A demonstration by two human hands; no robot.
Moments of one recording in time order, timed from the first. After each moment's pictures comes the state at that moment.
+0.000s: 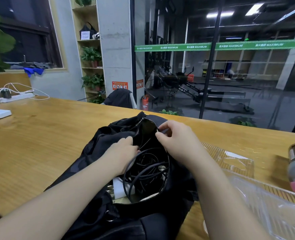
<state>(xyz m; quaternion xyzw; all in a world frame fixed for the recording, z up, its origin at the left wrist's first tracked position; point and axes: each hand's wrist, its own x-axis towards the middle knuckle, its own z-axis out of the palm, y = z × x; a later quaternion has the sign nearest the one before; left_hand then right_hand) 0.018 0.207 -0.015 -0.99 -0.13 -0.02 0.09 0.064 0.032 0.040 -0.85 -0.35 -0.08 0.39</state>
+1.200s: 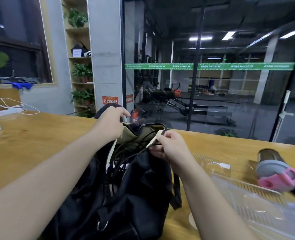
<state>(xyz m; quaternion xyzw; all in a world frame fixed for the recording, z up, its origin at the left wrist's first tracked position) 0.005 0.218 0.087 -0.92 -0.13 -0.33 -0.18 0.034 0.028 0.052 -0.63 -0.21 0.12 0.74</state>
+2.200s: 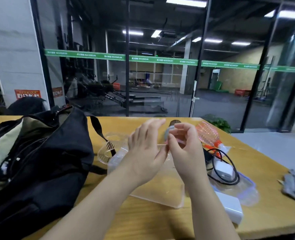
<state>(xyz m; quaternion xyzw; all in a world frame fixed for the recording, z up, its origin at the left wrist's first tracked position) -0.034 -0.081 0.001 -0.86 0.25 -0.34 -0.27 -0.025 -0.204 -0.006 -0.69 -0.18 -0.32 0.62</state>
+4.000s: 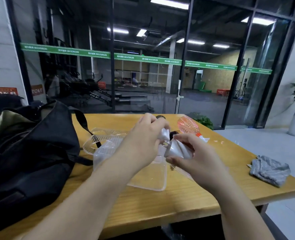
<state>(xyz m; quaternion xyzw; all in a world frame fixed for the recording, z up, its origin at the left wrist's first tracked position) -0.047 -0.107 0.022 -0.87 0.29 -0.29 -0.26 -0.088 -0.270 -0.005 -0.86 -0.15 -0.23 0.44</state>
